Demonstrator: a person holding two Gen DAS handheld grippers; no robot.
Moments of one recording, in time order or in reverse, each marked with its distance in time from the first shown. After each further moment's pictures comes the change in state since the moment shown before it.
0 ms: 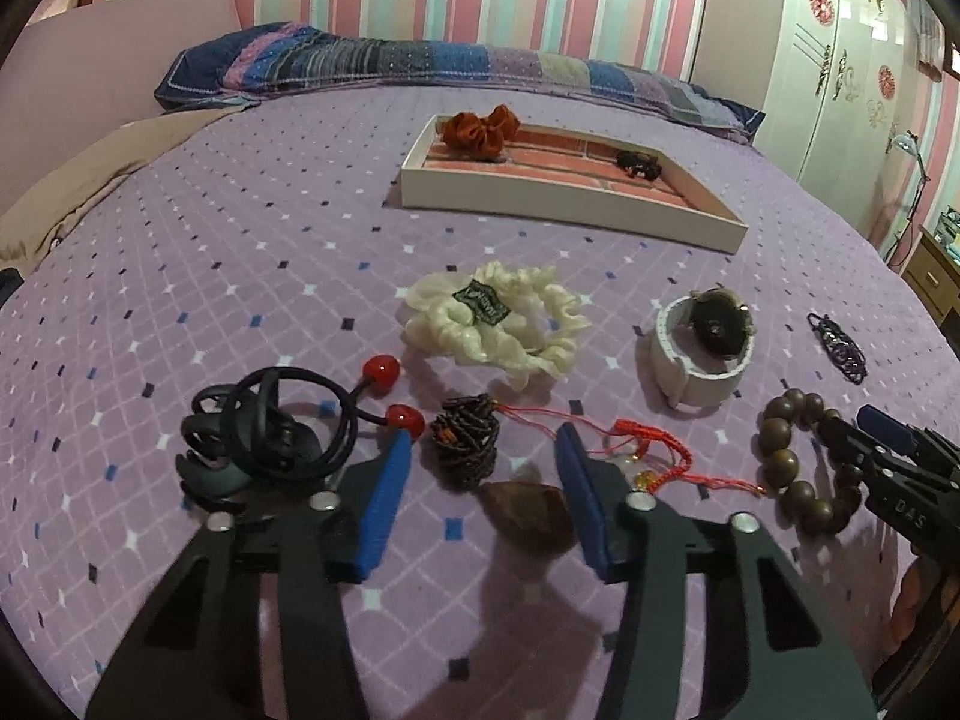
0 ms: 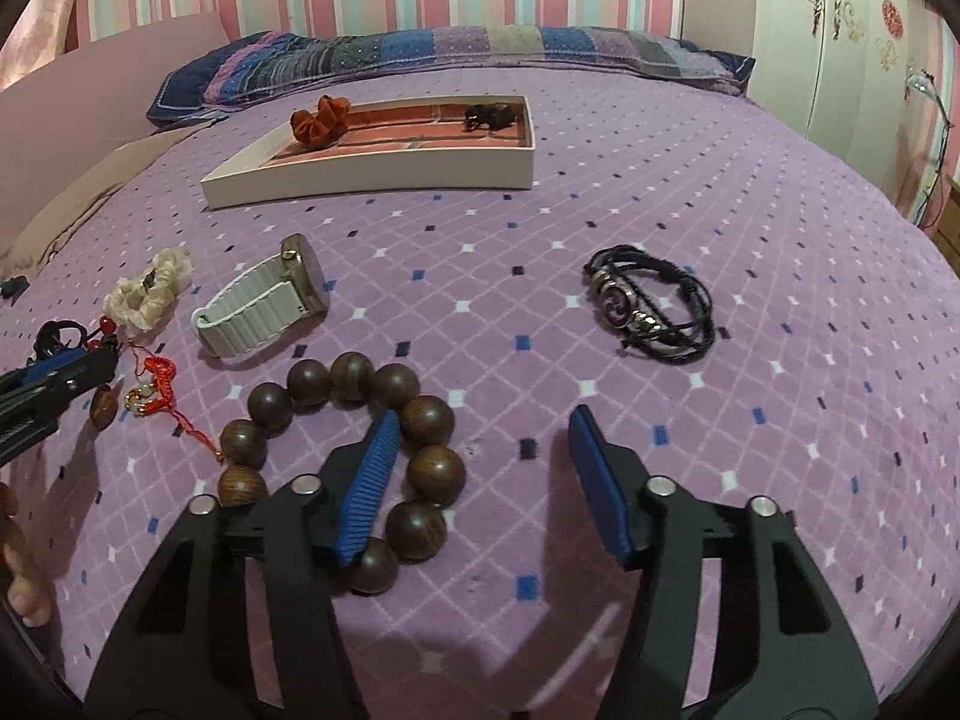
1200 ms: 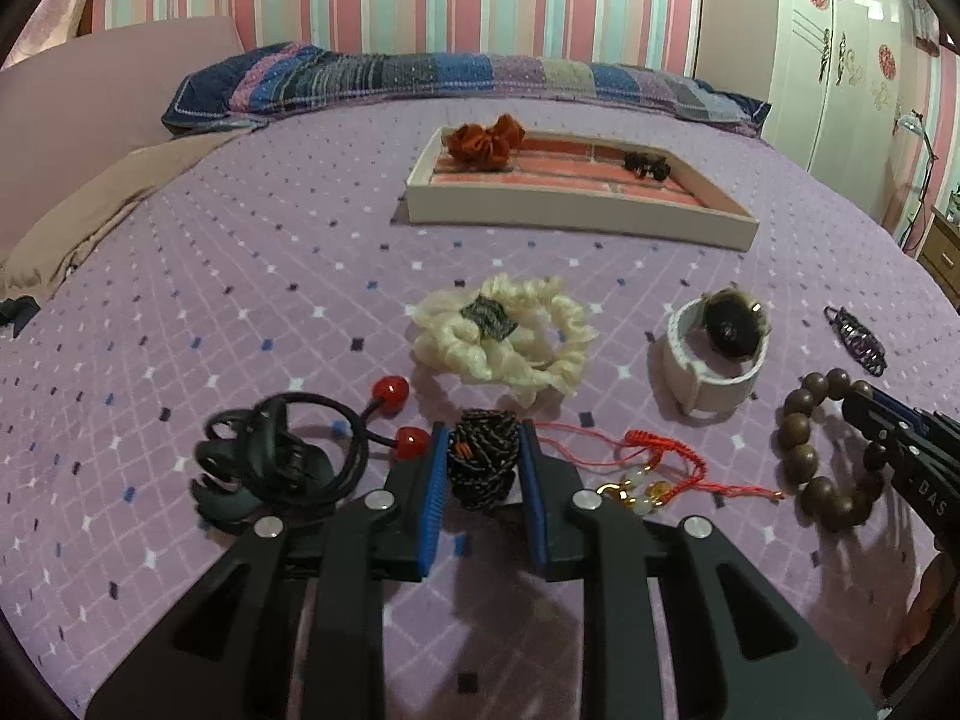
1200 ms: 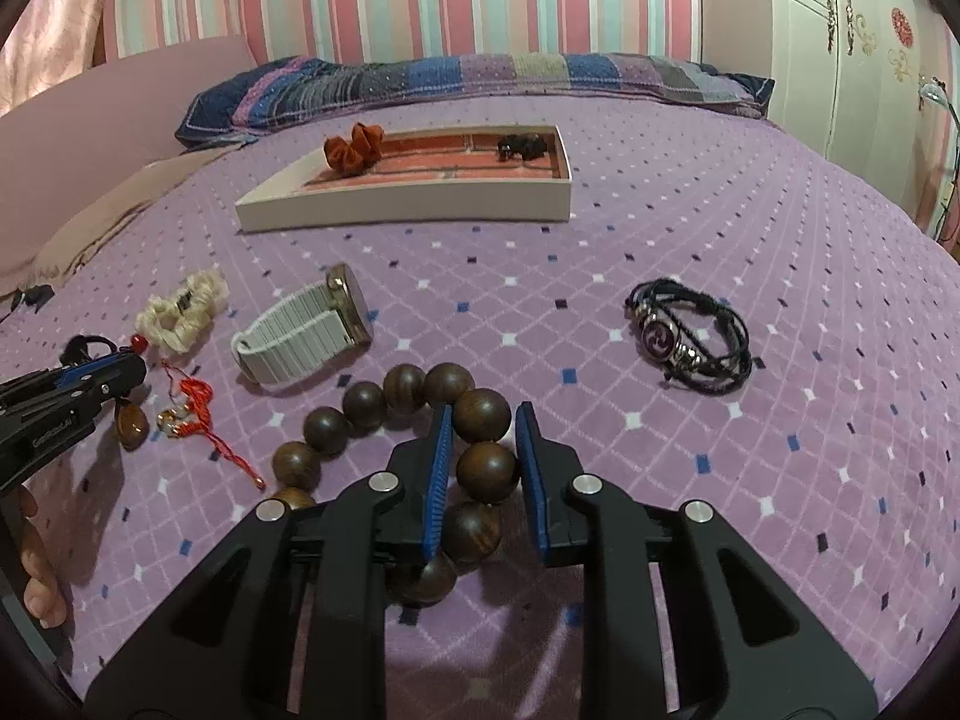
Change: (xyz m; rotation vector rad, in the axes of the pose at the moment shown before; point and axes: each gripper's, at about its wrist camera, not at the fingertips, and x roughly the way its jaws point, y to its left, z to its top) left arm -0.005 -0.007 0.001 0.051 -0.041 0.060; right arm -0.009 0.008 0.002 -0.014 -0.089 0.063
